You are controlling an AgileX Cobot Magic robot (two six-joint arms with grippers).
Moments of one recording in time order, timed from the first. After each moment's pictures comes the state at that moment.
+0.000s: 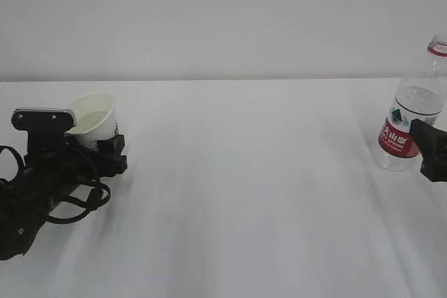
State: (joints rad) left arm -0.39 2.11 -0.59 -0.23 -1.12 -0.08; right arm -0.02 1.48 -0.22 -0.14 -0.93 -0.02
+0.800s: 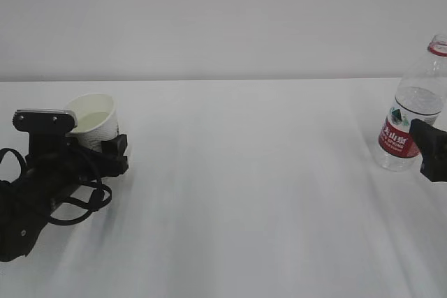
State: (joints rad) left arm -0.39 2.13 -0.60 -0.23 -1.15 -0.08; right arm -0.02 1.48 -0.22 -0.14 -0.94 -0.02
